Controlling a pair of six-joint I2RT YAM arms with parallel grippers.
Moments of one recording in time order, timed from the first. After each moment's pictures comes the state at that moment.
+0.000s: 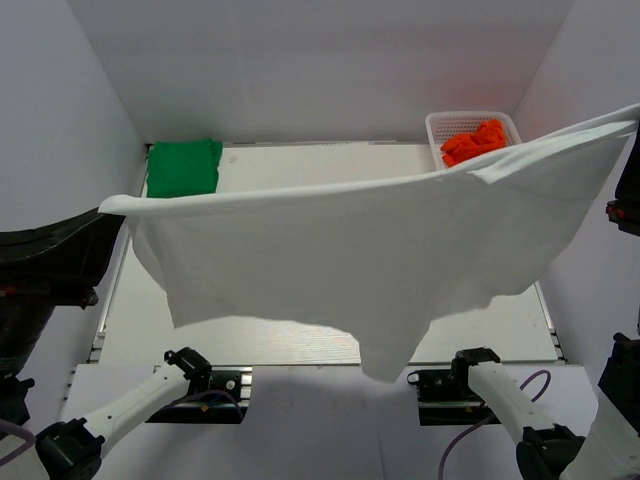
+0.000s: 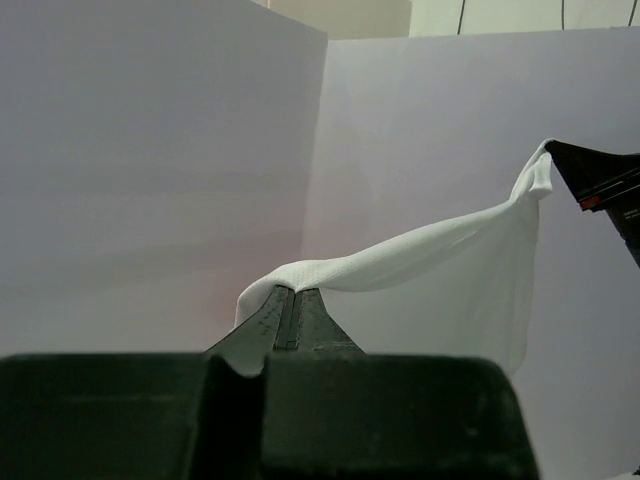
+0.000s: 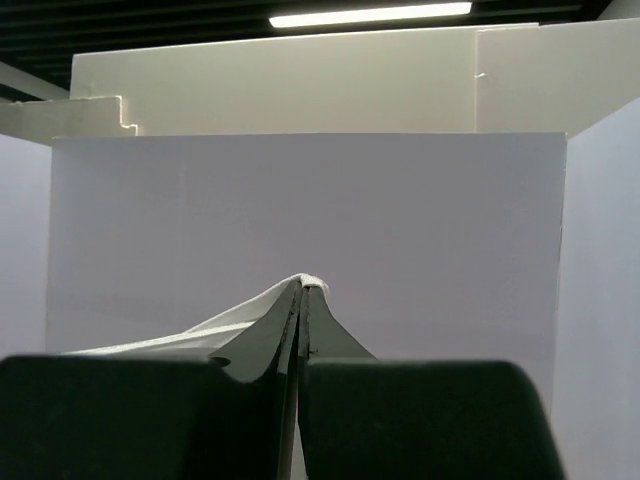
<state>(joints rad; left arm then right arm) -0.63 0.64 1.75 -0.48 0.08 -0.23 0.14 0.81 1.88 -0.19 -0.10 0.07</state>
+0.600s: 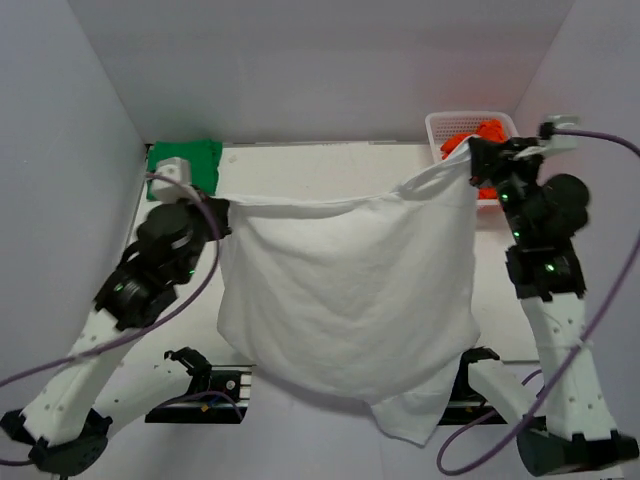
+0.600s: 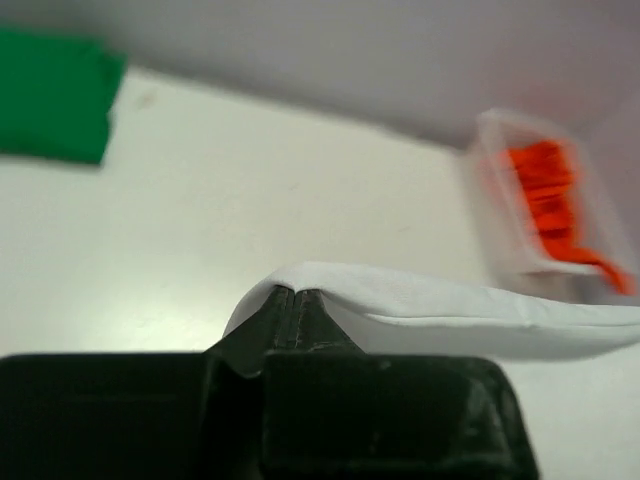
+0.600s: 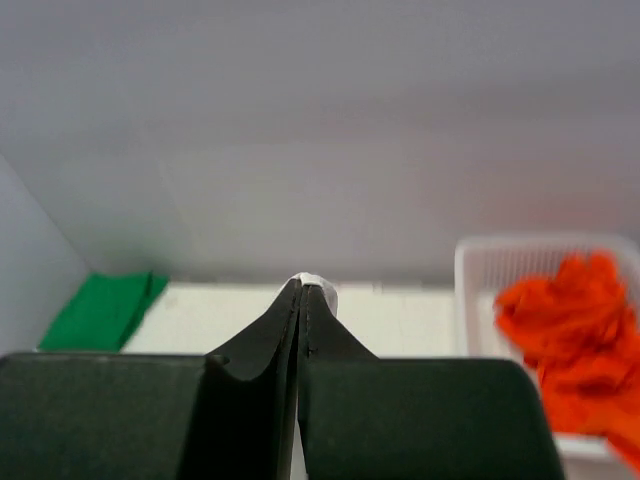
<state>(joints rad) -0.63 0.76 1.22 -0.55 -0.44 -0.45 0.14 0.84 1.25 -0.12 -0.10 0.23</state>
